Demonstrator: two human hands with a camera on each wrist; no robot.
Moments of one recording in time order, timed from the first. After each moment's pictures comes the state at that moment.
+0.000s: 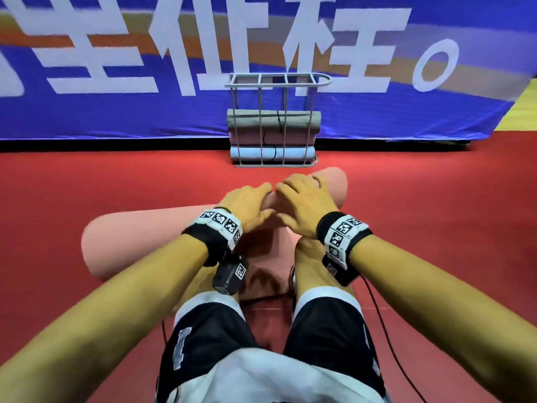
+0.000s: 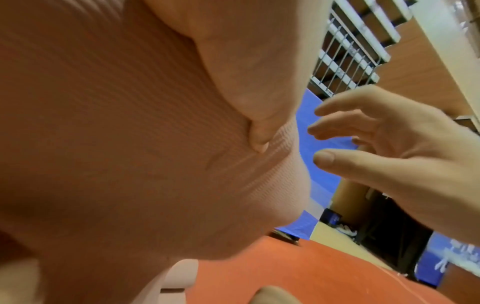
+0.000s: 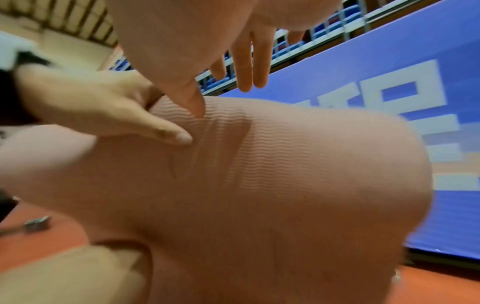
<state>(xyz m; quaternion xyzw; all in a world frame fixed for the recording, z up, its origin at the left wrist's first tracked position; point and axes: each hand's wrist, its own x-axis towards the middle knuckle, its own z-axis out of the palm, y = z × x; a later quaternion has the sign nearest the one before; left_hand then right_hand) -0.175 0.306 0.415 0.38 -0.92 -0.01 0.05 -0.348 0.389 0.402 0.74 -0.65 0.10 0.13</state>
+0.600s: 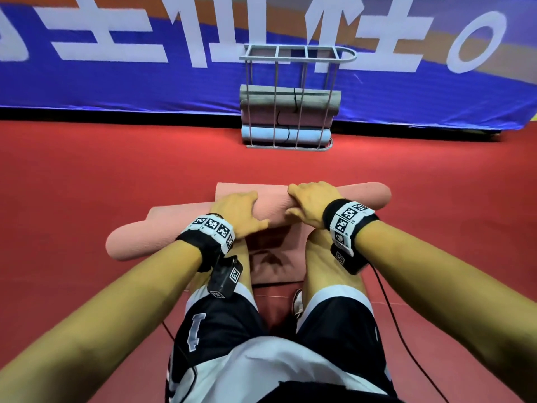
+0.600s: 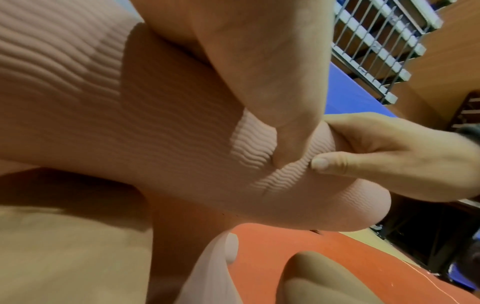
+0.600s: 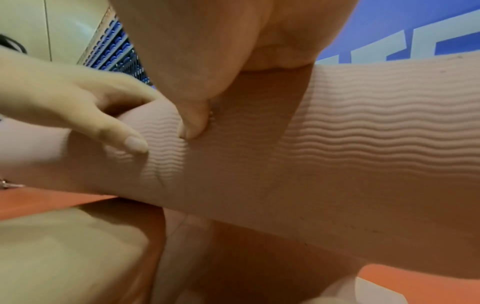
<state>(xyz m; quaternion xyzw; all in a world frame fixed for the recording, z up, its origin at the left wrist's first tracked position) -0.140 0.276 0.364 0.47 -0.88 -0.07 -0.01 -0.349 0.336 0.387 0.77 -0.64 -0.06 0.00</state>
